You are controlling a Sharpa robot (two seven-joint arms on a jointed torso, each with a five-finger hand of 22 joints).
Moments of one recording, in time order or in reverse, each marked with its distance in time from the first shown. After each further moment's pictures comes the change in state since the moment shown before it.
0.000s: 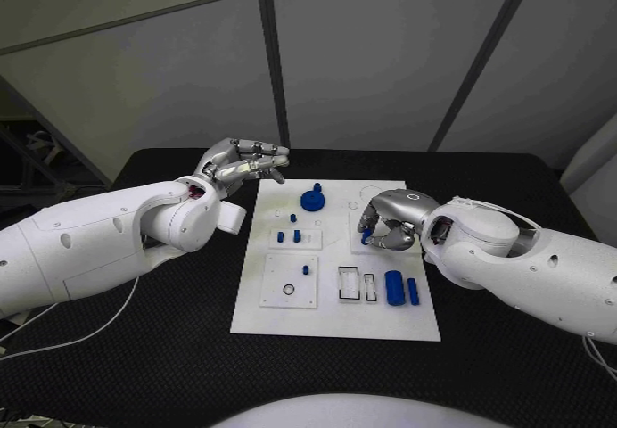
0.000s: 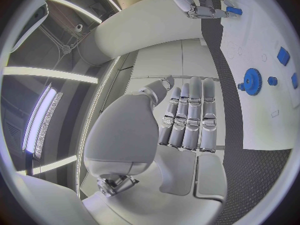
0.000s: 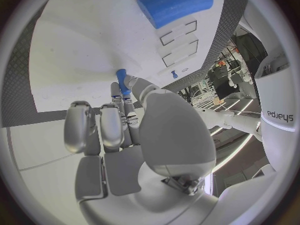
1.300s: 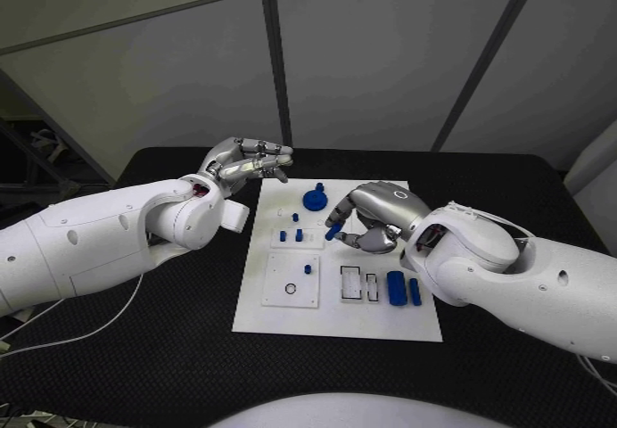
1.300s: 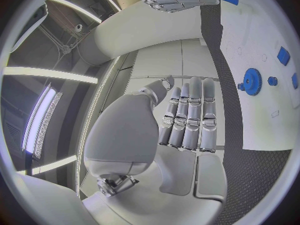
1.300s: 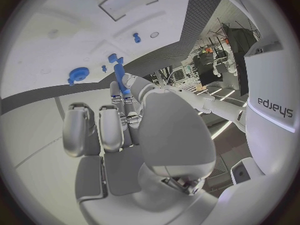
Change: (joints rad) left arm 0.000 0.008 0.000 -0.008 0.000 0.000 -0.004; left_hand 0.000 0.000 0.000 0.000 0.000 0.000 0.000 0.000 0.000 0.000 0.000 0.000 0.000 0.000 0.000 -0.004 -0.001 0.000 0.000 0.000 -0.002 -0.001; right arm -0.001 0.022 0.001 0.179 0.034 -0.190 0.033; right_hand 0.015 0.016 0.010 -0.010 0.005 0.034 0.002 0.010 0.008 0.030 -0.002 0.001 0.011 0.000 -0.007 0.010 0.008 -0.016 0.015 -0.008 0.015 0.000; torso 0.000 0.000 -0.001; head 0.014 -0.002
